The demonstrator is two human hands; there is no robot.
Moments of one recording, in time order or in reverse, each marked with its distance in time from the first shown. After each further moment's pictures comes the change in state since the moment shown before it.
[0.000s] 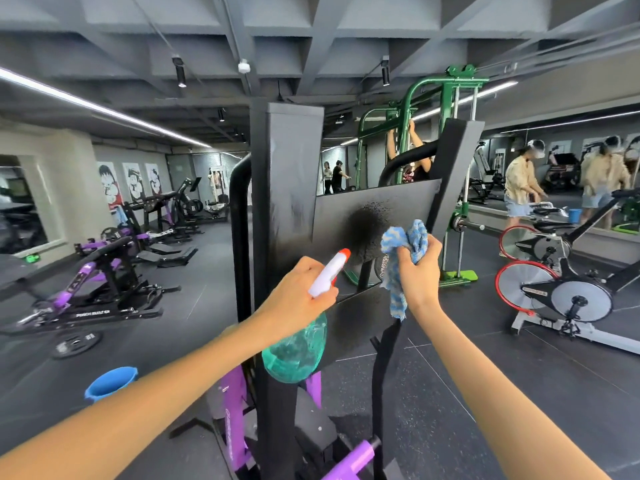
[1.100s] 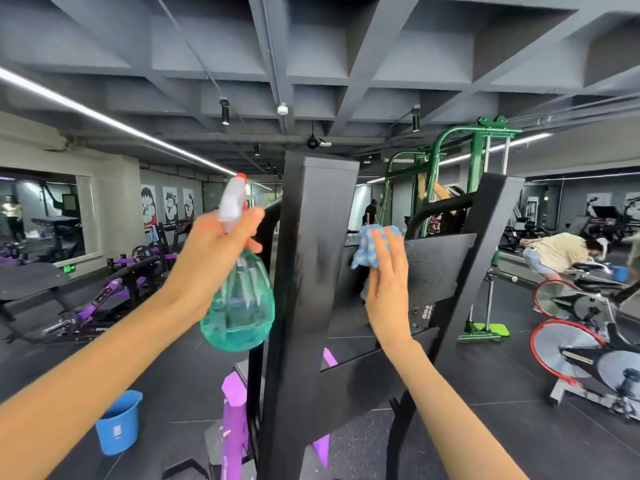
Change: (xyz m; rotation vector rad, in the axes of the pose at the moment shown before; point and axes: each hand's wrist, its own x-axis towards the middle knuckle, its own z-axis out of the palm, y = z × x) left_hand 0.006 0.022 -0.126 -0.388 0.596 -0.143; right_hand 0.033 -0.007 0.092 -0.251 -0.092 -0.785
